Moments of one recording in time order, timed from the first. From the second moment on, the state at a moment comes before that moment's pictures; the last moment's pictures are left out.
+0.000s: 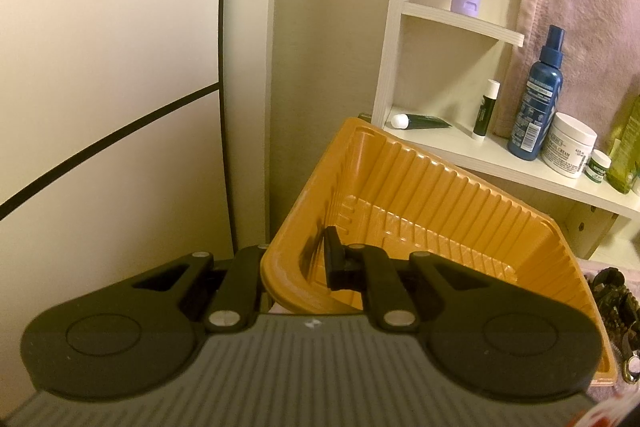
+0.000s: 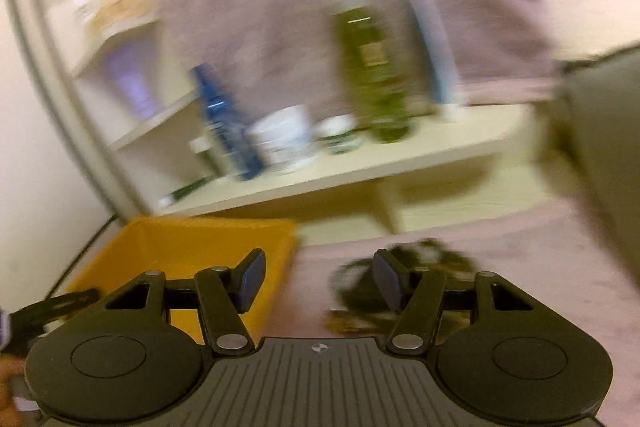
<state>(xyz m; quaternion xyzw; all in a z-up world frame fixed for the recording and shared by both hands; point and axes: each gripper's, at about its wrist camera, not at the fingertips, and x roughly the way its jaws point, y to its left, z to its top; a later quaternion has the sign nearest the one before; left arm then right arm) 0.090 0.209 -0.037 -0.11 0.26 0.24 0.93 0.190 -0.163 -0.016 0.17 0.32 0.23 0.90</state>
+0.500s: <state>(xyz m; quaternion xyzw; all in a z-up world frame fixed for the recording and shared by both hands) 0.090 0.207 -0.038 -0.10 0.26 0.24 0.93 0.157 -0.208 -0.041 0.05 0.40 0.19 0.90</state>
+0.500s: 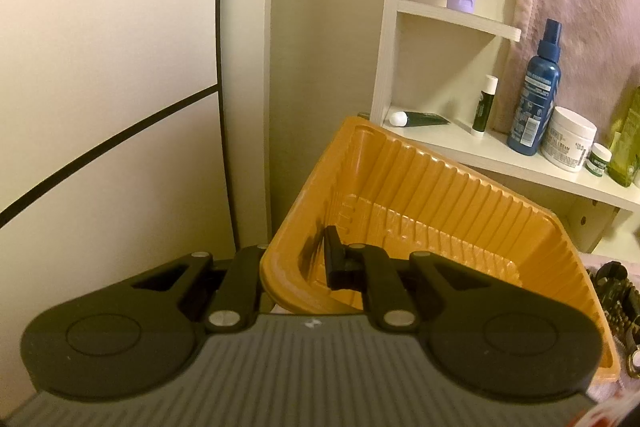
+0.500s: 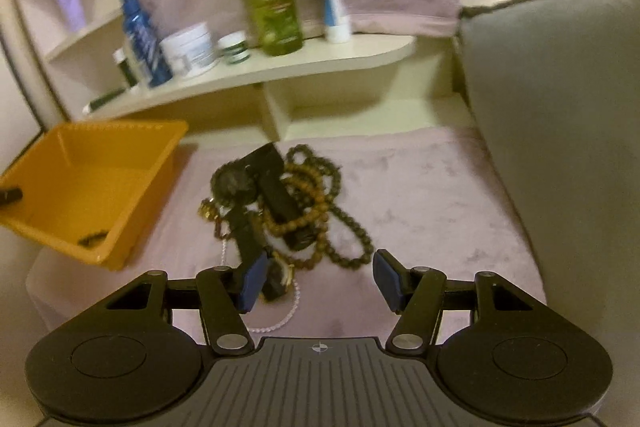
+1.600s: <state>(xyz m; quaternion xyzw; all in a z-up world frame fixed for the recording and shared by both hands) 0.089 0.203 -0.027 -0.07 0.27 0.23 0.93 0.189 -0.122 -0.010 -0.02 0.36 0.29 0.89</state>
